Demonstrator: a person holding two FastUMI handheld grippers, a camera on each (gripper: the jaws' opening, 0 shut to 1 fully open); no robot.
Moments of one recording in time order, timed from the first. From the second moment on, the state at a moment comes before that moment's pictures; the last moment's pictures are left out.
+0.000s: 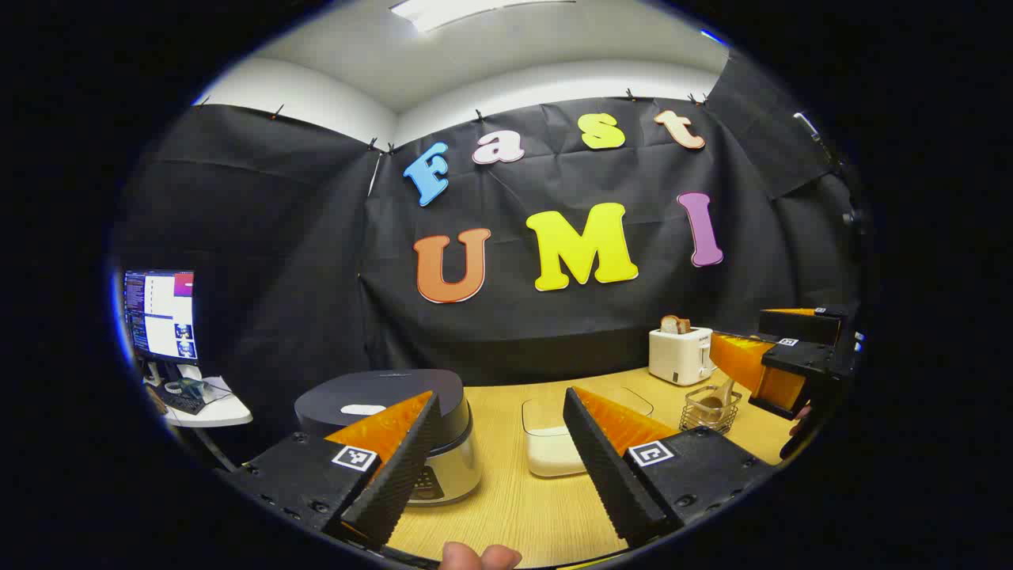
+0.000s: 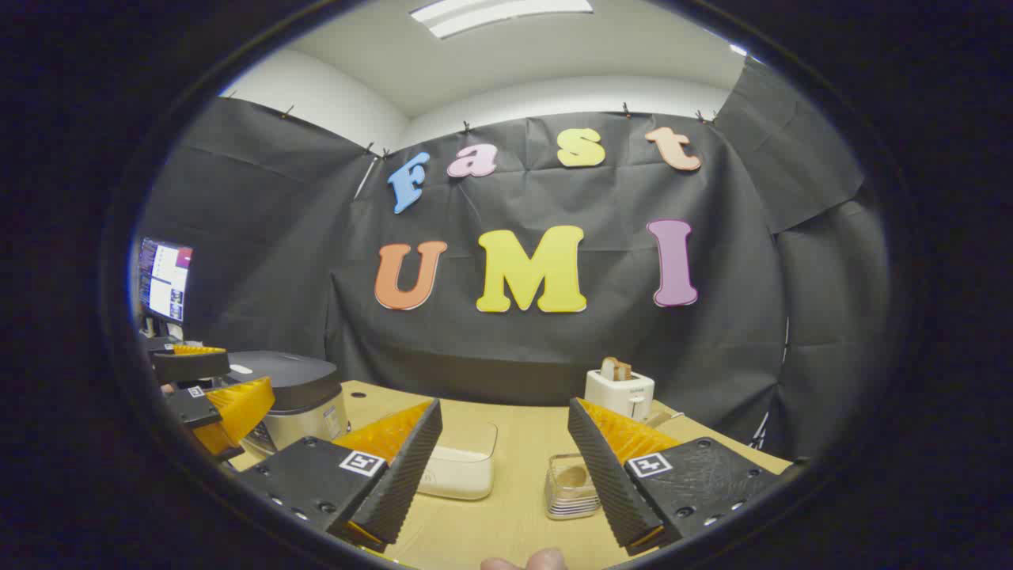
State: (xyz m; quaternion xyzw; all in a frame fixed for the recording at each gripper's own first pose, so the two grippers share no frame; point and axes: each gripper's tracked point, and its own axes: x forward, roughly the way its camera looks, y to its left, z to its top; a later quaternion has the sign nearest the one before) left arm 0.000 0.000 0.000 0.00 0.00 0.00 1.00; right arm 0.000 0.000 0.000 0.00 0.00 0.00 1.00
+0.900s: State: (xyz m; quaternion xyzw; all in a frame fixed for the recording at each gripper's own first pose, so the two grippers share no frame) left arm 0.005 0.016 -0.022 0.00 0.04 0.04 1.00; right arm 0.006 0.003 -0.009 0.01 0.01 0.01 1.00
